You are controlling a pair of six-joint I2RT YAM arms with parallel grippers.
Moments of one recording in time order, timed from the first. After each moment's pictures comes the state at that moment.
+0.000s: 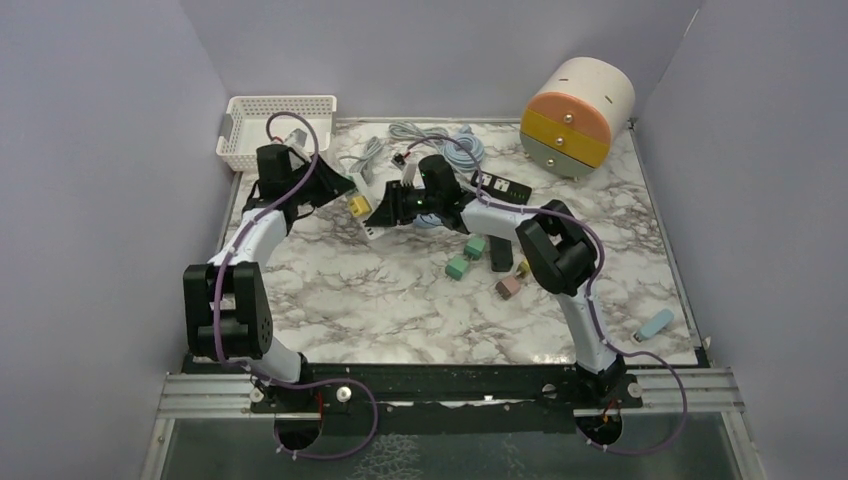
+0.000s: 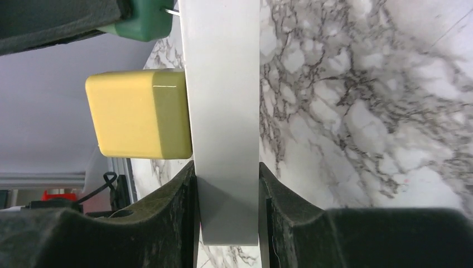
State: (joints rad) left arm 0.00 1.53 1.05 -0.04 0.46 -0.50; right arm 0.68 2.25 1.57 0.27 -0.63 0.58
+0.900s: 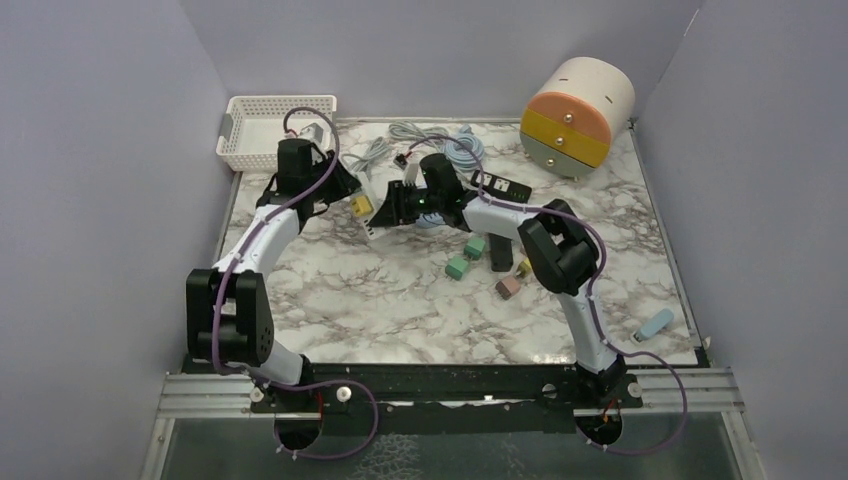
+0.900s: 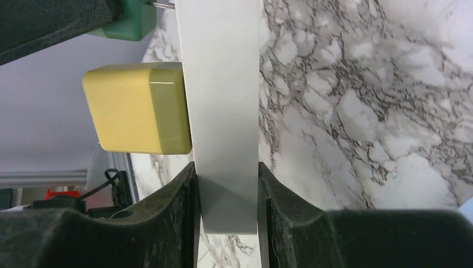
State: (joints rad) left arm -0.02 1.52 1.06 -0.13 0.31 -0.51; right arm 0.69 2.24 1.58 0.21 -0.63 0.57
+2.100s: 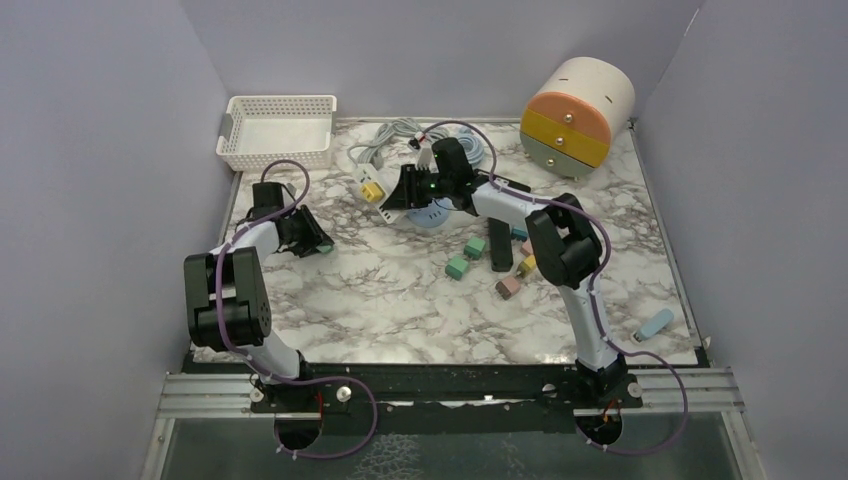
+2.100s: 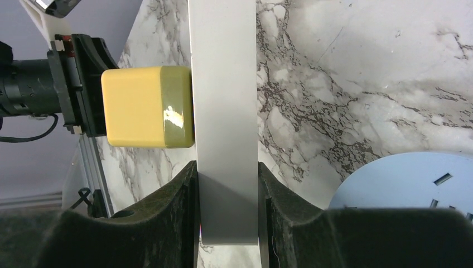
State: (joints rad) left arm 0.15 1.61 0.92 -0.30 0.37 -0.39; right arm 0.60 2.27 1.69 0.09 -0.61 0.49
